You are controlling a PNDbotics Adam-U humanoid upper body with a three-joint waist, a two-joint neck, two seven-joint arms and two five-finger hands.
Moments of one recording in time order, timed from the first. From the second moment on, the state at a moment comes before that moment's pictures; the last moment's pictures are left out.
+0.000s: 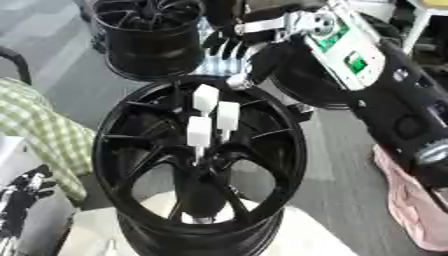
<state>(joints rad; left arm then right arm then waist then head) -0.07 0.20 0.26 -1.23 -0.01 -0.09 -0.09 -1.09 -0.34 0.49 -1.17 0.34 -0.07 0.86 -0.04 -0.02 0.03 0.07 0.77</state>
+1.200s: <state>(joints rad) -0.07 0.20 0.26 -1.23 -0.01 -0.09 -0.09 -1.05 -0.28 0.49 -1.03 0.50 -0.16 0.91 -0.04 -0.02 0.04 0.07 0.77</state>
